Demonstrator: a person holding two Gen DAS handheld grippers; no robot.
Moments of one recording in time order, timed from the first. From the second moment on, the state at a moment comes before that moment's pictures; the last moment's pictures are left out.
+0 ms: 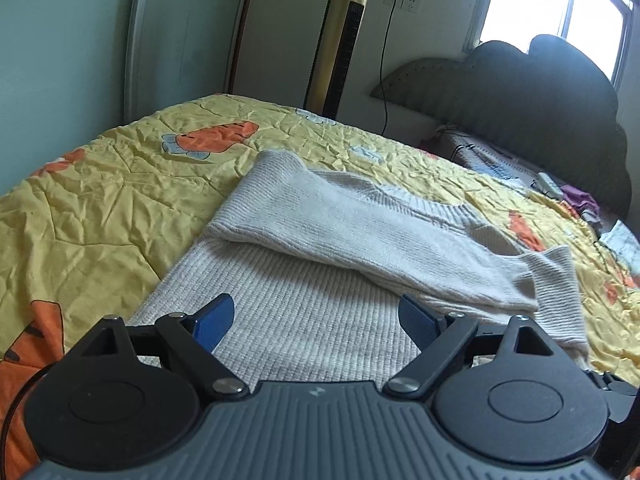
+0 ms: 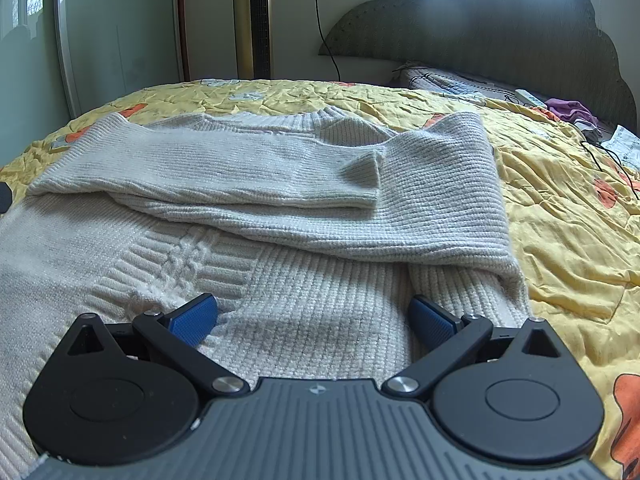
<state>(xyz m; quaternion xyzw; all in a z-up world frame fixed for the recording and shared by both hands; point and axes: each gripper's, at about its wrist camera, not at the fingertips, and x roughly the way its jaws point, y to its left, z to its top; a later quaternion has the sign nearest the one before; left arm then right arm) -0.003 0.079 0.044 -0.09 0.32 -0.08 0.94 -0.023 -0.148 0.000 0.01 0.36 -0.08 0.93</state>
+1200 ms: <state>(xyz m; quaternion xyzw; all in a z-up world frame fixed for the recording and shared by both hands) -0.013 0.098 0.066 -0.13 0.32 -0.07 0.93 -0.023 -0.148 0.000 0.01 0.36 -0.08 0.93</state>
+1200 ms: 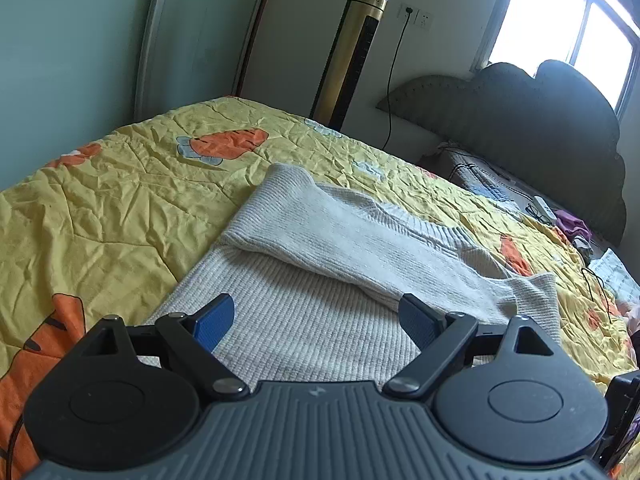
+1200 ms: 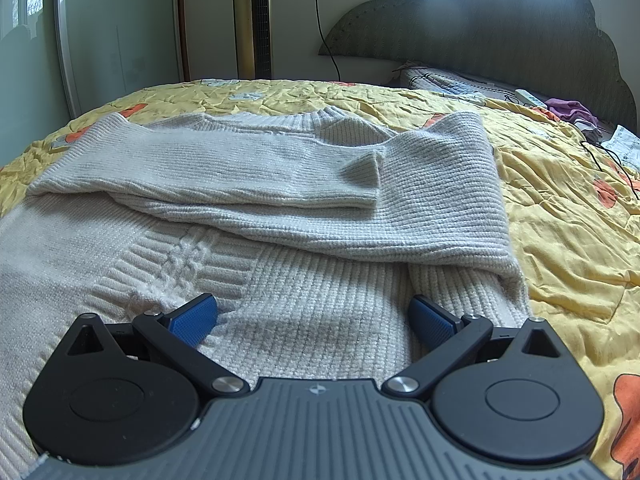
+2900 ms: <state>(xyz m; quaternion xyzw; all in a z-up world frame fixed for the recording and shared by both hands) -0.019 0.089 0.059 -0.08 0.33 -0.08 0.94 -0.023 -0.148 0.000 0.01 0.36 -0.08 0.93</state>
